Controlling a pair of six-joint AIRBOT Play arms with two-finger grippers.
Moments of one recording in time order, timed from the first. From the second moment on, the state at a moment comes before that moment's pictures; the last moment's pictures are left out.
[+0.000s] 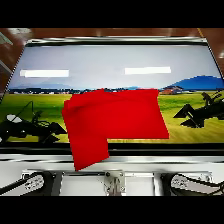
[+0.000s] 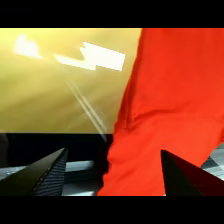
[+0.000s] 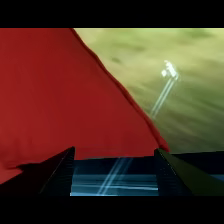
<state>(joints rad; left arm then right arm) 0.32 -1.24 0.58 0.91 -1.16 -1.33 -0.52 -1.43 1.08 -1.08 1.41 1.43</state>
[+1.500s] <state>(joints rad) 0.13 -1.12 0.65 0.70 -0.98 -1.22 -0.29 -1.50 0.88 -1.02 1.25 1.30</state>
